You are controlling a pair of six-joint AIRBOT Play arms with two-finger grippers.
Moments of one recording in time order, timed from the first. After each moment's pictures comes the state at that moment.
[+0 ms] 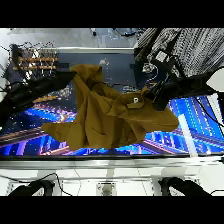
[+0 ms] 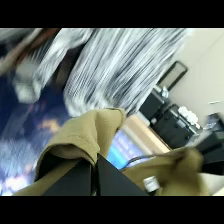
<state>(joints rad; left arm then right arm) -0.06 -1.02 1.07 0.03 -0.82 -0.50 0.17 -1.11 1.50 -1.18 1.40 0.66</state>
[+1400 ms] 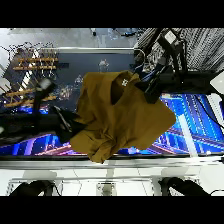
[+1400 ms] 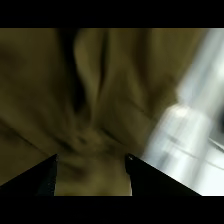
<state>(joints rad) -0.34 -0.72 1.05 0.88 -1.07 -0.87 0.22 -1.08 1.50 -1.00 1.25 0.74</state>
